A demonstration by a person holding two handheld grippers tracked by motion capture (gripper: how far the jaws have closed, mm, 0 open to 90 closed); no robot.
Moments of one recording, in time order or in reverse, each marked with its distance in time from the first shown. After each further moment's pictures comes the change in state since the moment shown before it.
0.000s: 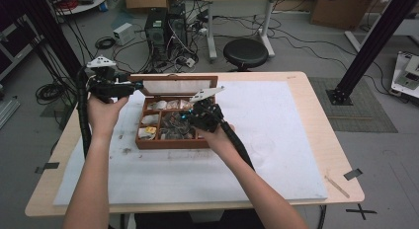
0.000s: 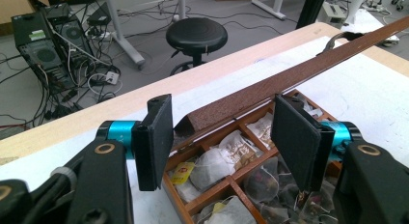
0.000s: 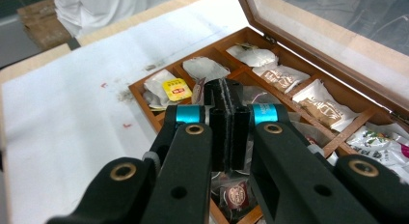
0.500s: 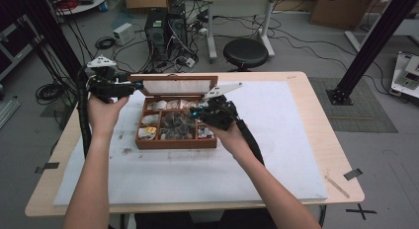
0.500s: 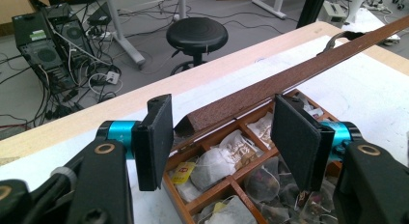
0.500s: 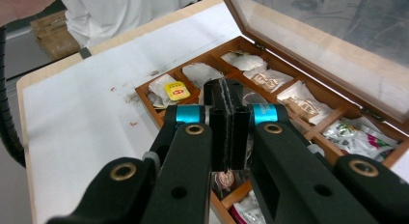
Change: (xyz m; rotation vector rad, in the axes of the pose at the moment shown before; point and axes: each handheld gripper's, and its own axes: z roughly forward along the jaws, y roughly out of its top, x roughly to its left) left arm 0.000 0.000 0.000 0.001 0.003 0.003; right arm -0.013 -0.003 -0.037 -0.037 0.013 0.011
